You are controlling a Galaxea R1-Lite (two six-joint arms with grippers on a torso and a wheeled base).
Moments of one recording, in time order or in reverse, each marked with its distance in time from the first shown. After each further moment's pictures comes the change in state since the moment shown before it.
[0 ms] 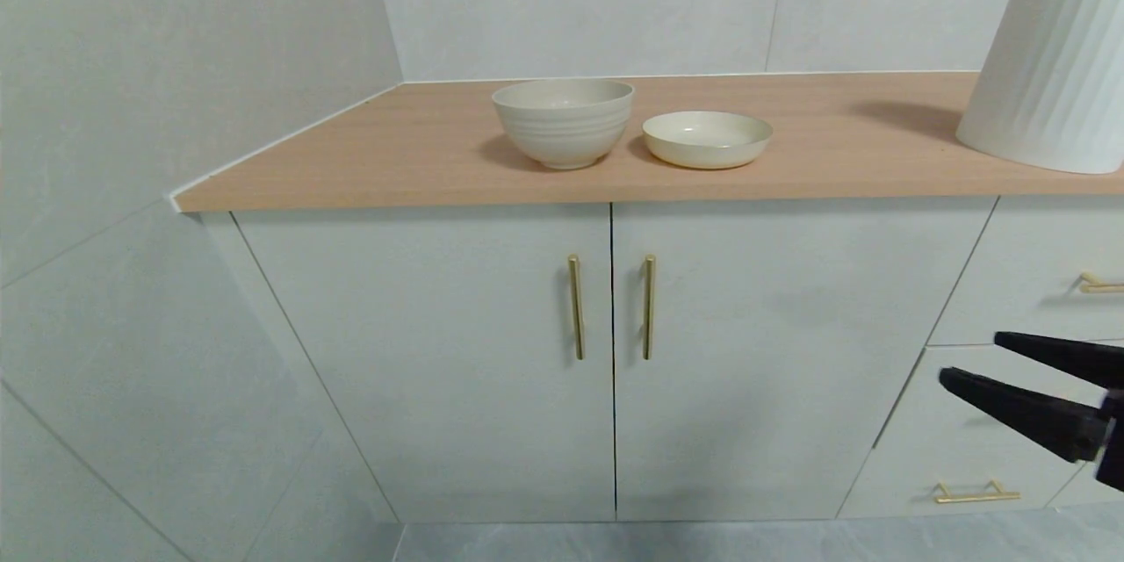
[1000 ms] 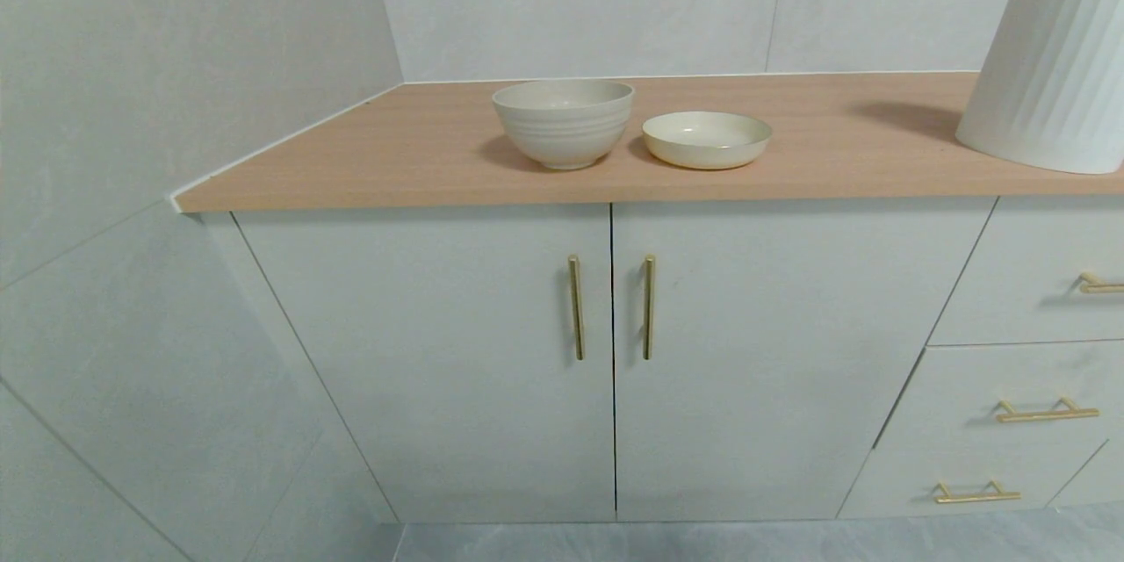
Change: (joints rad) left arm 0.000 0.000 0.000 0.000 0.000 -0.003; right arm -0.155 -1.033 0.281 0.488 -0.206 0.002
